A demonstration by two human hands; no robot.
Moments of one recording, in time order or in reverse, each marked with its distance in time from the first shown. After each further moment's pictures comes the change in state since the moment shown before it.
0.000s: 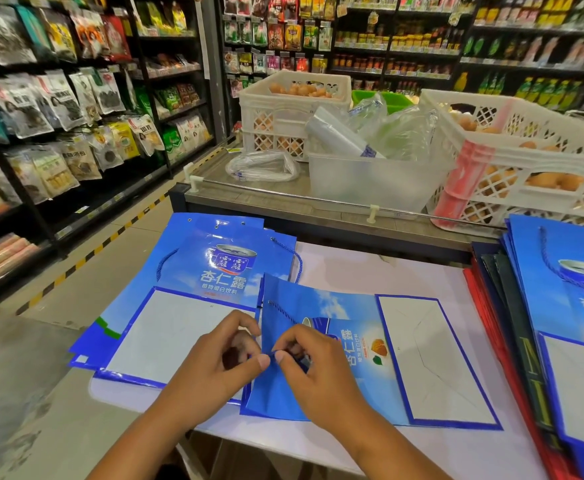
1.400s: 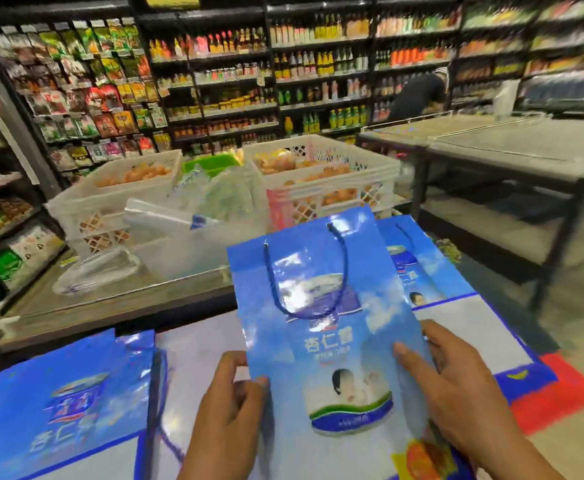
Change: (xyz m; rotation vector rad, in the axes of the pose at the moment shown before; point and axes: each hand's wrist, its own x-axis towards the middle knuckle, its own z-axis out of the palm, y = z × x) left_hand 0.059 0.119 0.144 -0.070 -0.110 -0.002; right_hand -0.135 -0.006 -0.243 0.049 0.714 0.375
